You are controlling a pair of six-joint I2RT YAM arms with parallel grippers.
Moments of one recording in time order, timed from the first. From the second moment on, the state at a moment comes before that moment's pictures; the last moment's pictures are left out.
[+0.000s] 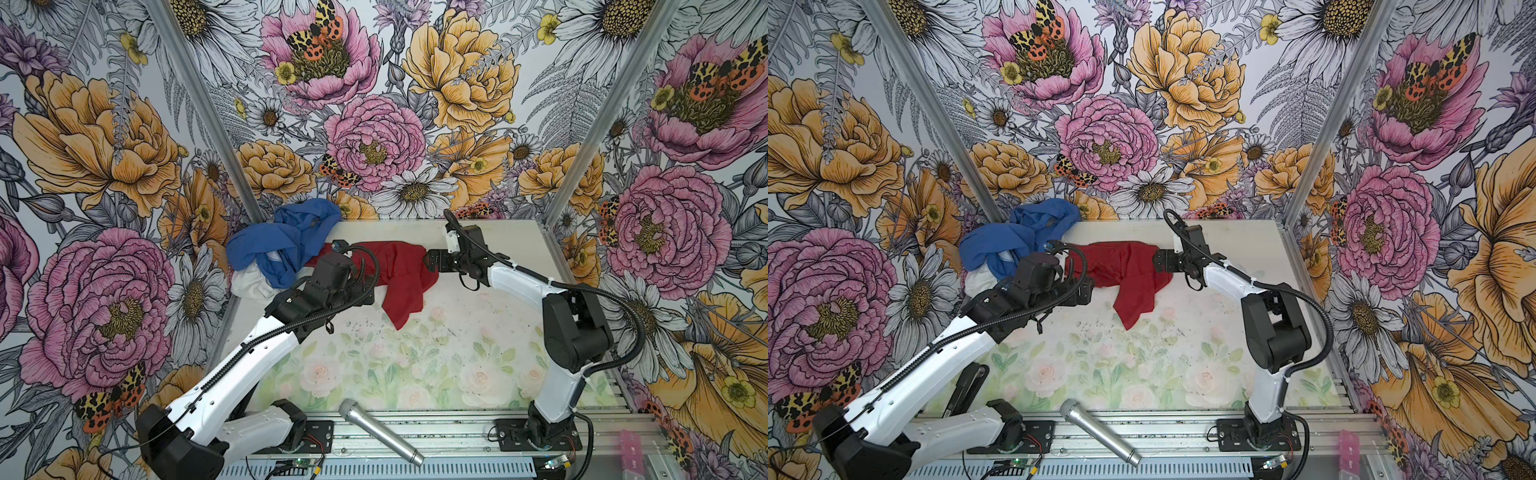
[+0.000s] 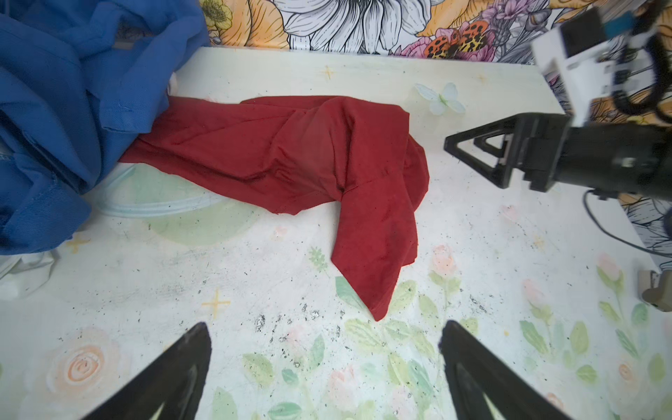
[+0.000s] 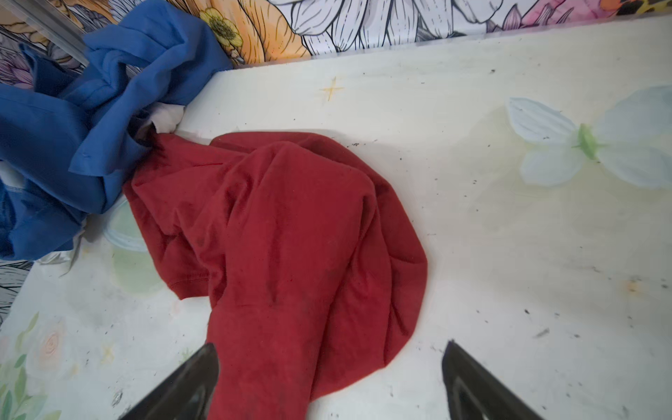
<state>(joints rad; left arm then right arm) -0.59 1.08 1.09 -0.69 -0.22 -0.43 0.37 1.91 1.35 -0.18 -0.23 0.30</state>
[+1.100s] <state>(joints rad) -0.36 1.20 1.25 -0.66 0.06 -0.30 0.38 2.03 1.73 -0.43 -0.19 0.27</state>
